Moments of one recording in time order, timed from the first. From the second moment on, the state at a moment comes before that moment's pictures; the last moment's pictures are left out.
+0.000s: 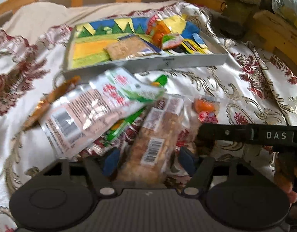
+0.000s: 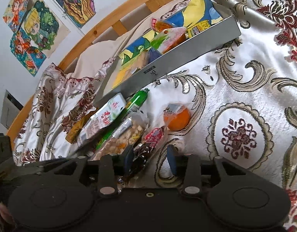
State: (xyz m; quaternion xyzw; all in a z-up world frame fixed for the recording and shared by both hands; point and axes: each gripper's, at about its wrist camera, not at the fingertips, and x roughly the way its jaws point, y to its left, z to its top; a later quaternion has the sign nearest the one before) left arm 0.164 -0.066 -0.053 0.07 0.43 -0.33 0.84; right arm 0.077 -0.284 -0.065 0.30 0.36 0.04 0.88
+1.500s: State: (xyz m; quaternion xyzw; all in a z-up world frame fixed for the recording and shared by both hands) left arm 0.173 -0.085 -0.044 0.04 0.50 -0.31 0.81; right arm 0.076 -0.274 -0.047 0.17 0.40 0.04 0.90
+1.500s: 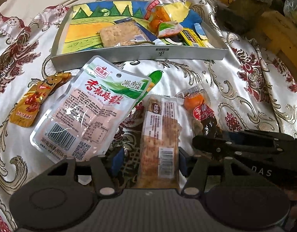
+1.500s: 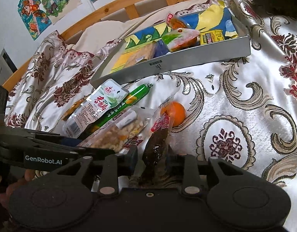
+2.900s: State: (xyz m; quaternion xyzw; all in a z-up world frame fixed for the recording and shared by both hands) left arm 0.087 -0.081 0.053 -0.05 0.40 -0.27 0.88; right arm -0.017 -0.276 0.047 0.08 0.26 0.02 0.96
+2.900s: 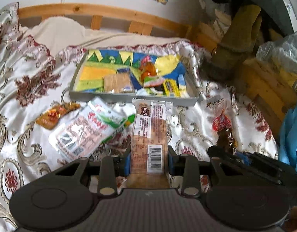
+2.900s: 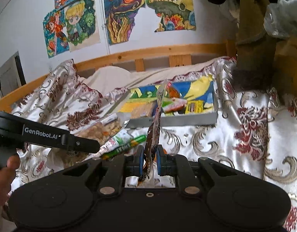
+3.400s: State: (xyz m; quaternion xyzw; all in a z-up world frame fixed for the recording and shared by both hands) left arm 0.177 -0.131 0.087 -0.09 0.36 -0.25 0.89; right arm 0.082 -0.328 0.074 0.01 0.22 0.02 0.98
